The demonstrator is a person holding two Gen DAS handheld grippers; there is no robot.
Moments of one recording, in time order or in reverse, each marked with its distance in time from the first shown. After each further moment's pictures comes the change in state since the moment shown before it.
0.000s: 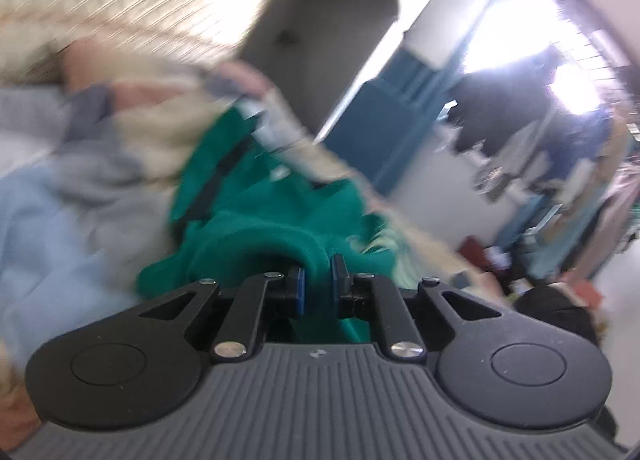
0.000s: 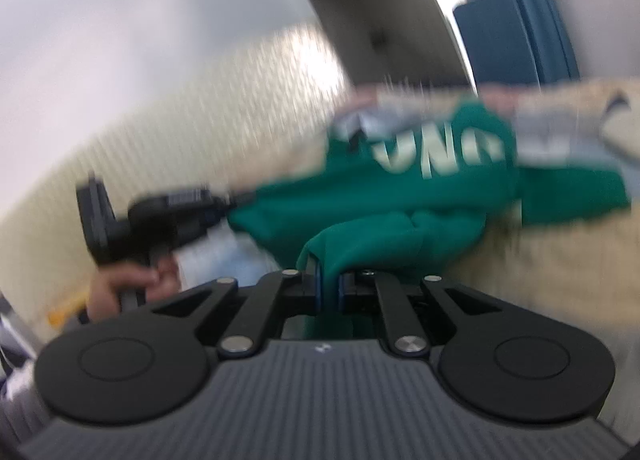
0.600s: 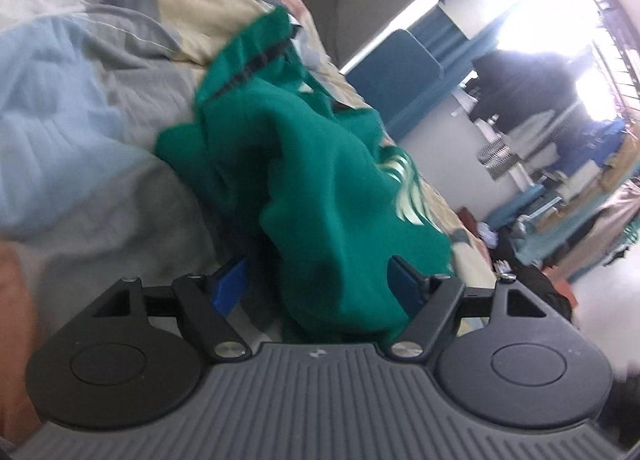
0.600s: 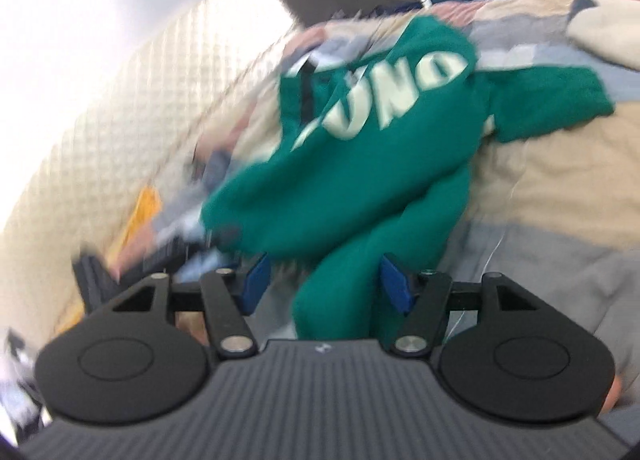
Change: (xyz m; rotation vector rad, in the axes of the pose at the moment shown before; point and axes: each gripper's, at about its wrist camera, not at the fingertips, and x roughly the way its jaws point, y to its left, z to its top) left arm 0.022 0.033 -0.052 -0.173 0.181 -0.045; right arm 0.003 -0.042 0.036 0.211 0.035 -0.067
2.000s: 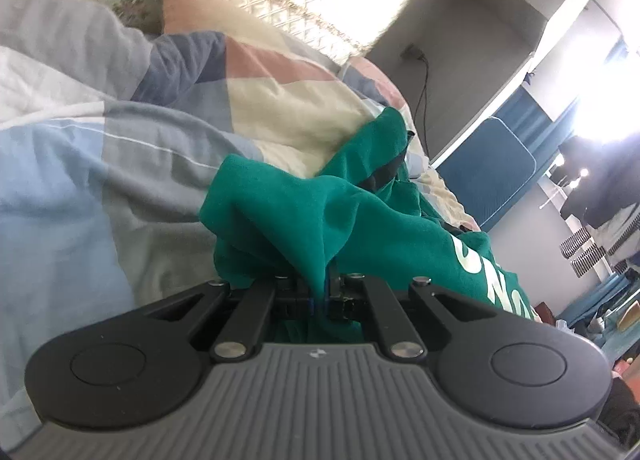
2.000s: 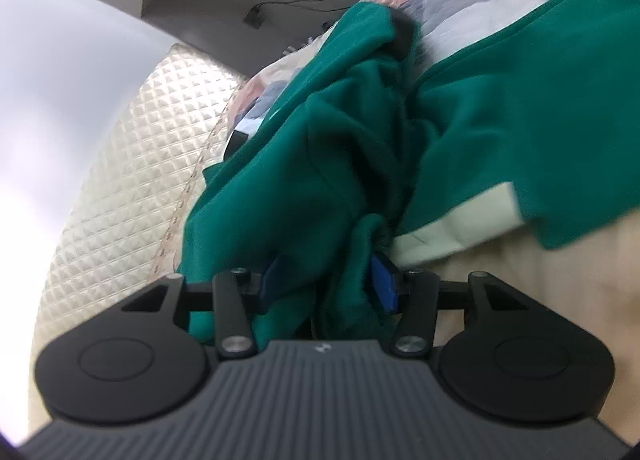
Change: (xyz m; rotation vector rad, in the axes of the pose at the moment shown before) left arm 0.115 0.088 0.137 -0.068 -0.269 0.249; right arm 0.230 -0.130 0.074 0.327 -0.029 0.170
